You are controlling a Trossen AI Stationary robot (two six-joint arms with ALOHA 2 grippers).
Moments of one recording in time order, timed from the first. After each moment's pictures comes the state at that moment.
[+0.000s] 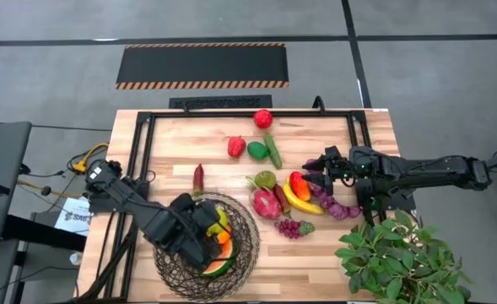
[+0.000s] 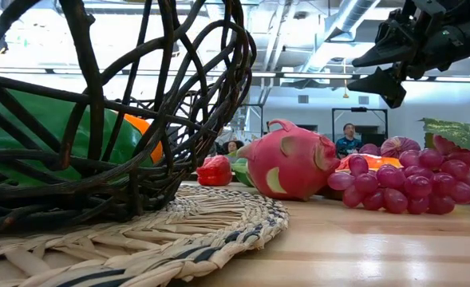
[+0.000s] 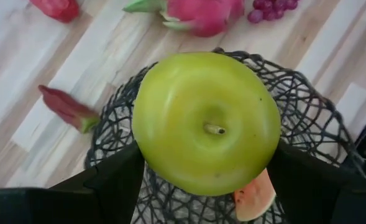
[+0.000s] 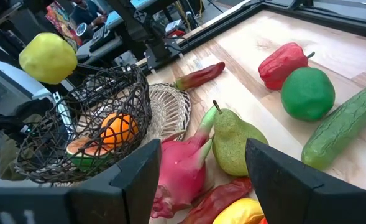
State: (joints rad) left arm -0.61 1.84 1.99 -1.57 -0.43 -1.18; right arm -0.12 0.61 0.31 0.04 -0.05 0.47
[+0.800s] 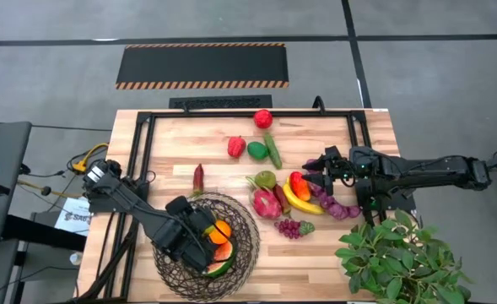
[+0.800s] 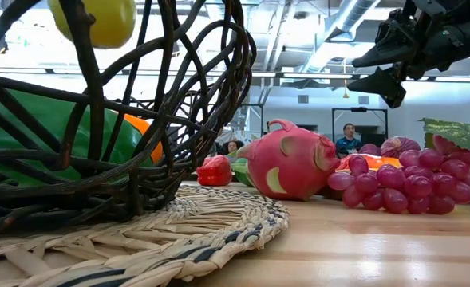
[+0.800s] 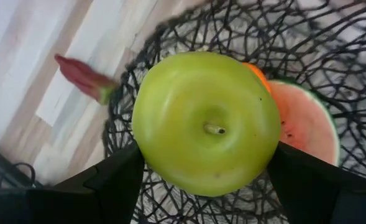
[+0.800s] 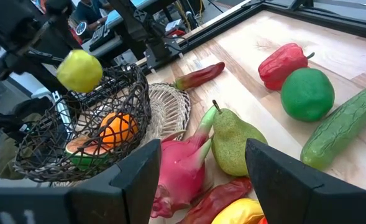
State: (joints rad) left arm -0.62 1.80 1.79 -1.57 -0.37 -1.18; right arm -0.12 0.61 0.31 0.04 -0.05 0.46
